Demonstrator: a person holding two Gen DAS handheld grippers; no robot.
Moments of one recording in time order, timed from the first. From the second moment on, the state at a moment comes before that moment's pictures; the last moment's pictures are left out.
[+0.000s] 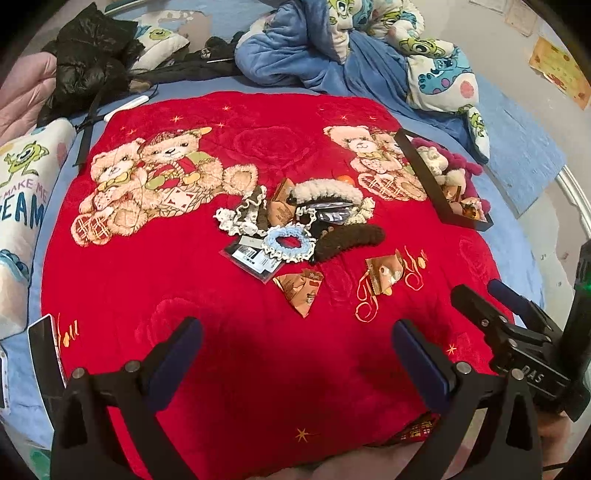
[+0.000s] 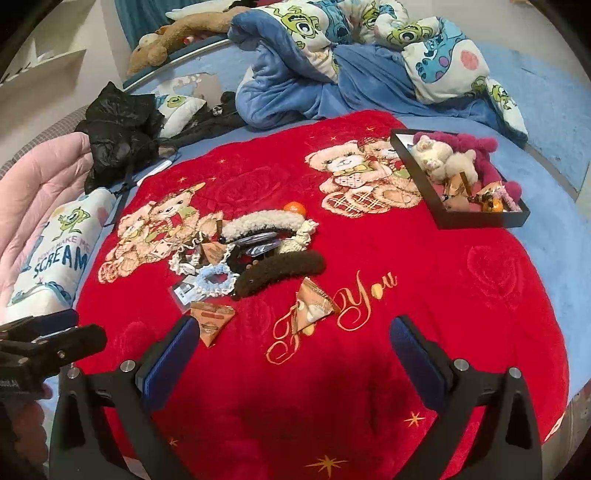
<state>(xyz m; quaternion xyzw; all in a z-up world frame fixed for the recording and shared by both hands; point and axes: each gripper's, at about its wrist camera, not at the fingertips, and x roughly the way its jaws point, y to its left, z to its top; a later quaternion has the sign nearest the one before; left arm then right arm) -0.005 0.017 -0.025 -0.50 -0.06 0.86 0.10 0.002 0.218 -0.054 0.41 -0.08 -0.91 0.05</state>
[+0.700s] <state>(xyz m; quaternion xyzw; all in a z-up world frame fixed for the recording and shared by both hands) -0.017 0.026 -0.038 -0.50 -0.04 0.86 0.11 0.000 0.212 -0.062 0.42 -0.10 -0.90 0.10</state>
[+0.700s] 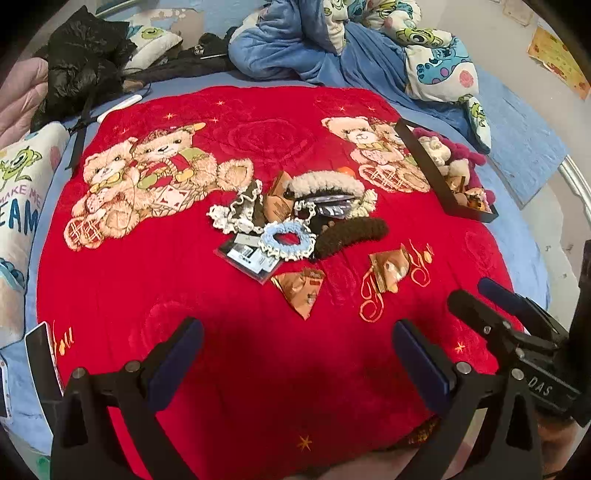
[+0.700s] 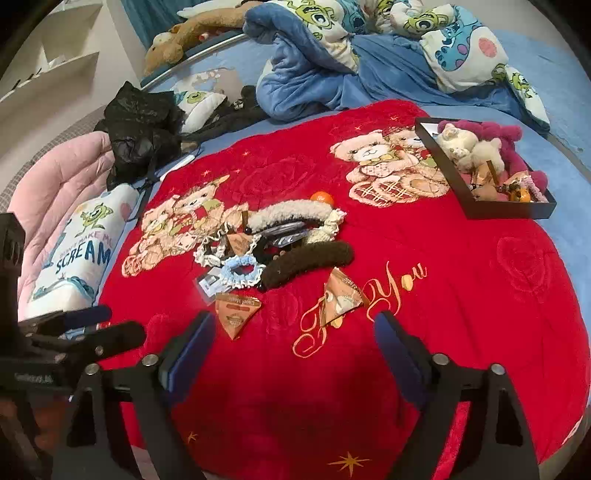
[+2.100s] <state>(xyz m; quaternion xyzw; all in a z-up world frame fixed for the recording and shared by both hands) -0.080 0.058 -0.115 -0.55 -0.01 0.83 0.11 -0.047 0.226 -0.113 0.48 -0.08 -0.87 0.07</state>
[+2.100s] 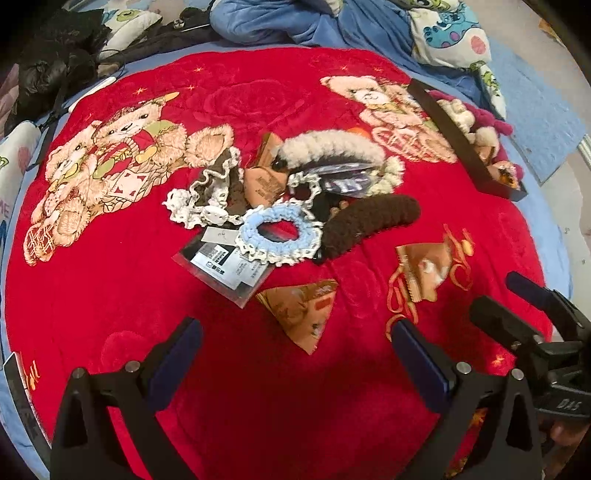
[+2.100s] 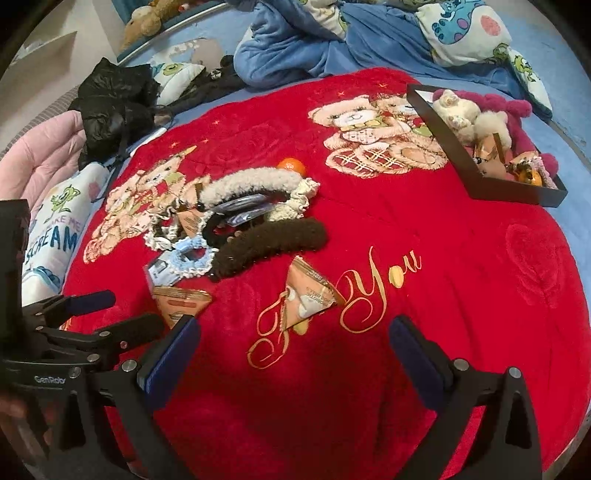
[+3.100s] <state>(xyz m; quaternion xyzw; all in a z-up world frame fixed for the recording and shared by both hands) -0.101 0.071 -0.190 -0.54 0.00 0.84 0.07 -0.092 0.237 -0.185 0.50 -0.12 -0.85 0.09</state>
